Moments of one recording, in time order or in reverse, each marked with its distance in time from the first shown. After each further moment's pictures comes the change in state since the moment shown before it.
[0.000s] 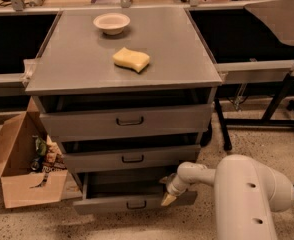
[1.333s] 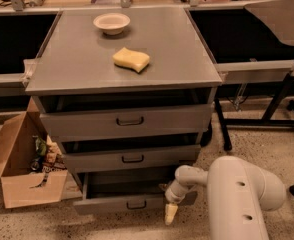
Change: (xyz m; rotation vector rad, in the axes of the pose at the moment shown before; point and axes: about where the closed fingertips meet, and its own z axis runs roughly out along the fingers) arm 0.002 0.049 0.024 -0.178 0.003 0.007
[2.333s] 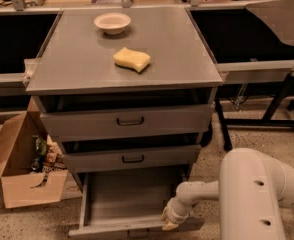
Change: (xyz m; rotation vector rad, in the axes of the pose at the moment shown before) arm -0.018 0.091 -0.015 -0.044 0.035 0.020
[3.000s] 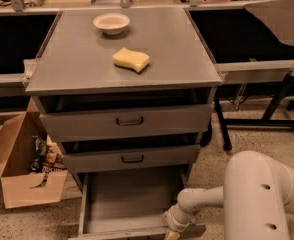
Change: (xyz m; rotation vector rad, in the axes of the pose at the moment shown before) arm 0.002 0.035 0.006 -0.037 -0.024 0.027
